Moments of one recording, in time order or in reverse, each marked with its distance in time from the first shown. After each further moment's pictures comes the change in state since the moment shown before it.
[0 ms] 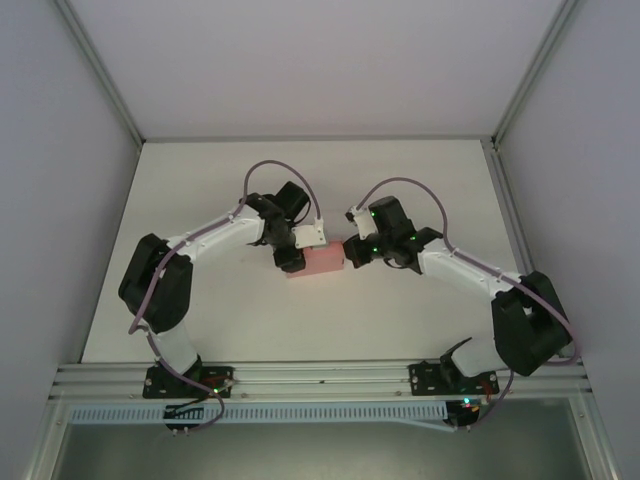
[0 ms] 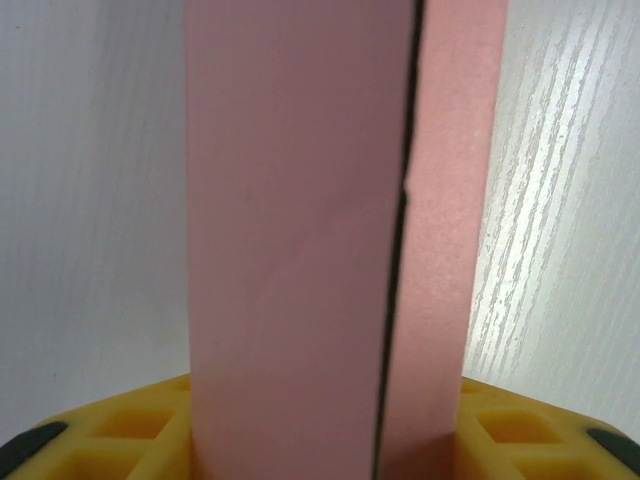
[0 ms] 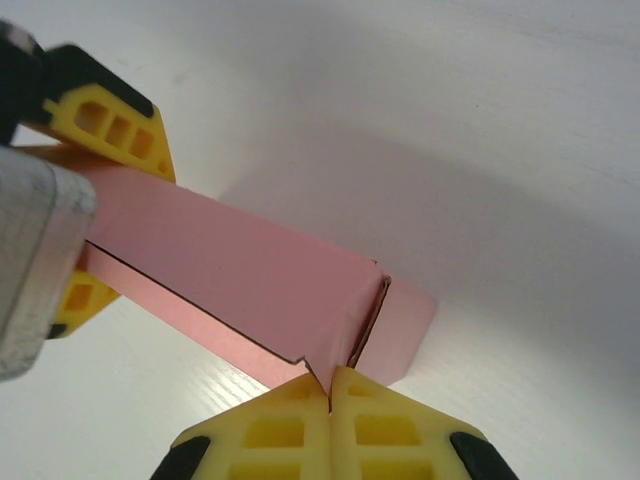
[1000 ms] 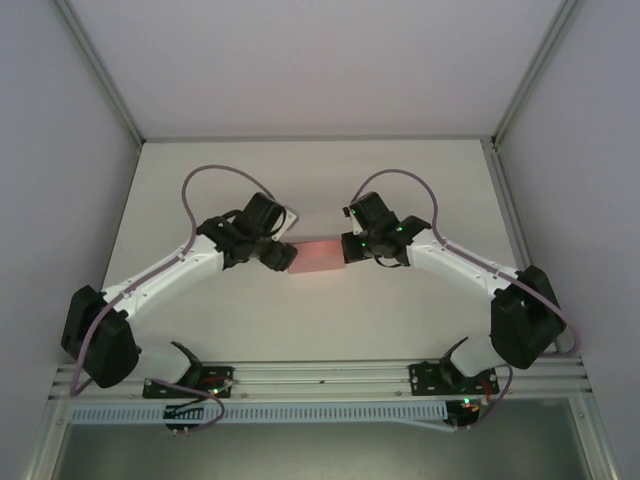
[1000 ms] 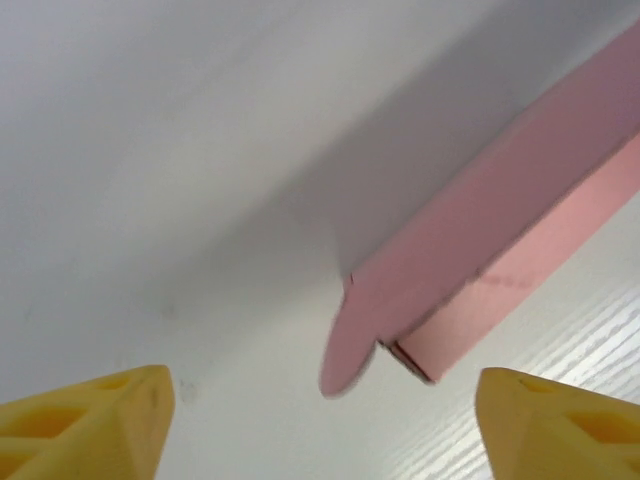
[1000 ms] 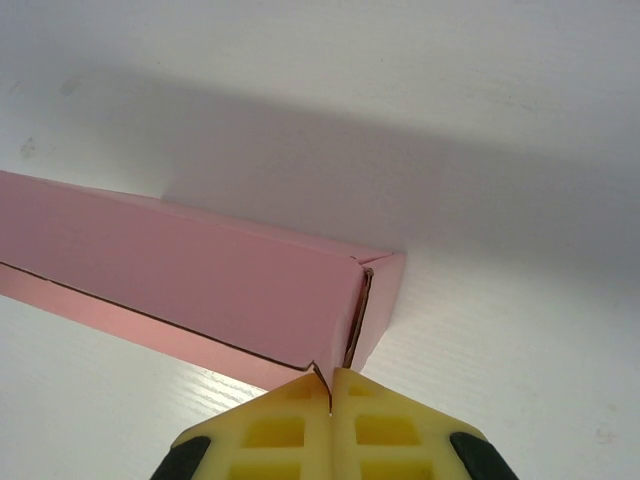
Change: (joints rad) left arm -0.031 -0.387 -0.251 0.138 -0.255 -0.700; right arm 0.111 0.059 0.190 -0.265 0.238 0.257
